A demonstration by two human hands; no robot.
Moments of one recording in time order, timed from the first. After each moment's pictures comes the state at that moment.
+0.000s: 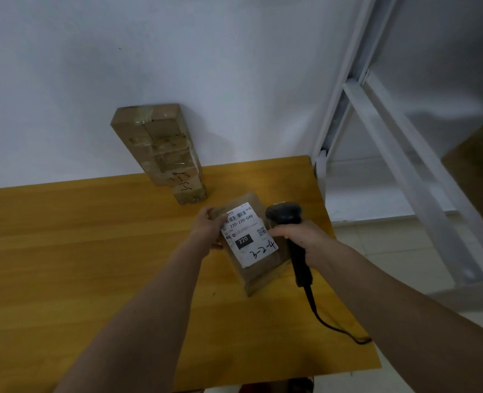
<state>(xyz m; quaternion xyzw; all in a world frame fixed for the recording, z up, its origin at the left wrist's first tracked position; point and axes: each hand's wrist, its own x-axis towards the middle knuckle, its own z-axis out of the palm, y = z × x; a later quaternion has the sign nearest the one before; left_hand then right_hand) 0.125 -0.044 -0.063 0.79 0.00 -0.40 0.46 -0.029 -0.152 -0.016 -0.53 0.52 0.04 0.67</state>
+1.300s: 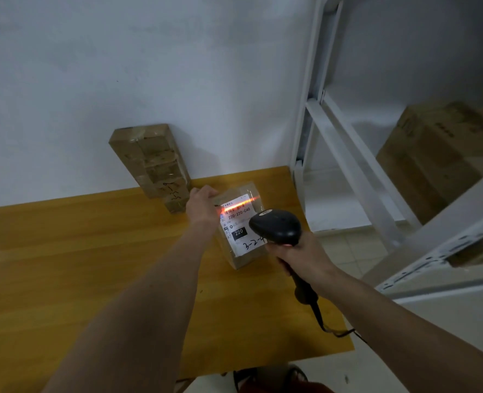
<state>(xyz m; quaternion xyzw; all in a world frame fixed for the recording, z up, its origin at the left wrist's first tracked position) 0.081 -0.068 -0.005 0.92 -0.21 -0.10 0.32 -0.127 -0.119 0.022 -0.67 0.37 -0.05 0.63</state>
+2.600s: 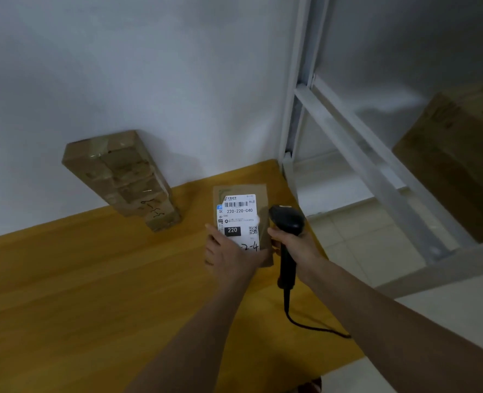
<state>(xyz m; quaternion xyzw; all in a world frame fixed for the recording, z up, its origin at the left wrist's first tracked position) 0.047 -0.081 -0.084 0.92 -0.17 -0.24 0.26 -0.044 -0.157 -0.060 -0.40 0.57 -0.17 0.70</state>
